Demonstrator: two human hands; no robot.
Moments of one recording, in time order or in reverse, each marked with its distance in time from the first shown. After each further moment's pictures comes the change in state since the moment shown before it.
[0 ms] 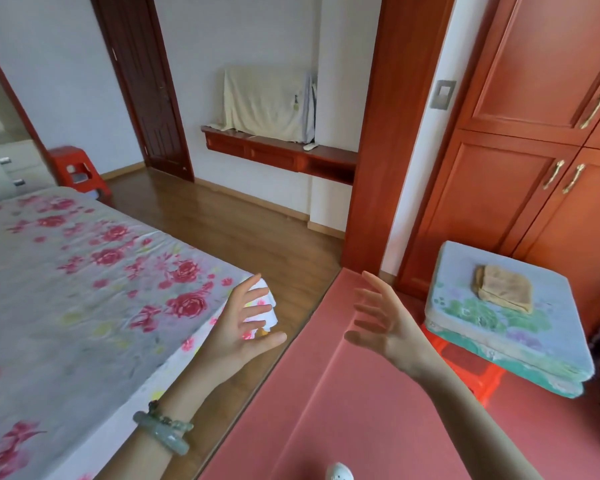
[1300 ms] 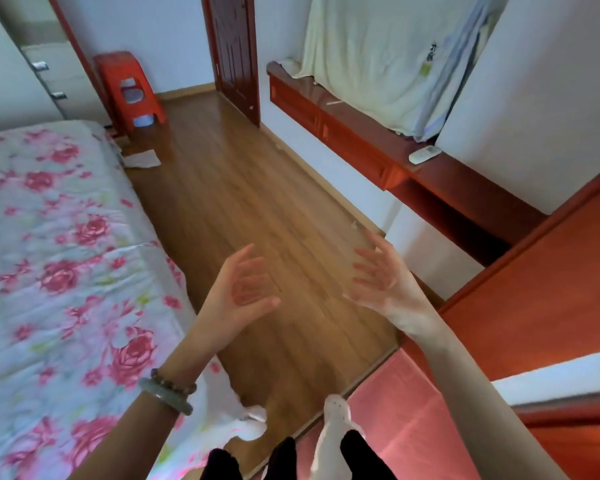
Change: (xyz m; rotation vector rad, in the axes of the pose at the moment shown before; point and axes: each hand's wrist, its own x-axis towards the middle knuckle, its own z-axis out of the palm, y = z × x) left_hand 0.752 -0.186 -0.142 0.040 0.438 -0.227; right_hand 0.899 0.078 -0.056 0.011 -0.416 0.038
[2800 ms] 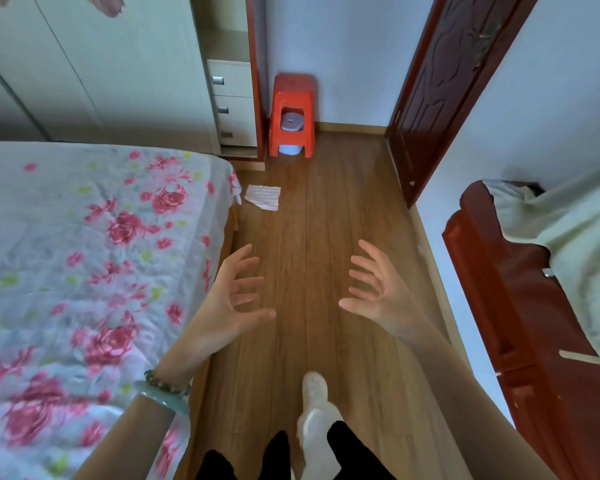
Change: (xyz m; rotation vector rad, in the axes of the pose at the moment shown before) left_hand 0.682 -0.096 -0.339 0.077 0.531 -0.145; right_hand 0.906 -0.067 0.172 -0.152 -0.652 -0.064
